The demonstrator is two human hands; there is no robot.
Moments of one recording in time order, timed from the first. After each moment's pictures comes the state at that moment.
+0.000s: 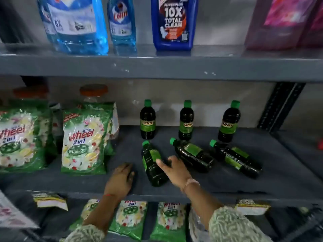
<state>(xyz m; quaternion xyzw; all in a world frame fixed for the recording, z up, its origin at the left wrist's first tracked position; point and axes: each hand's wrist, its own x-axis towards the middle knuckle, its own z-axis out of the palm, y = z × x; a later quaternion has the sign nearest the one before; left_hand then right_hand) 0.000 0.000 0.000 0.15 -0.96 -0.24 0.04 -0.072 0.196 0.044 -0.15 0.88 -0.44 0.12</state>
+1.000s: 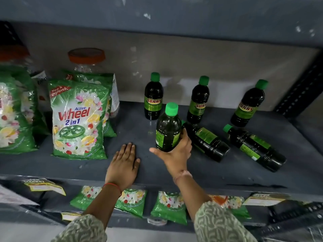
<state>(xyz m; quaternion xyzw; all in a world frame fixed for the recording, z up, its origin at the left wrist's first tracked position) -0.010 -0.005 -0.018 0.13 -0.98 -0.12 0.01 -0.078 0.145 0.010 -0.05 0.84 -0.54 -0.06</state>
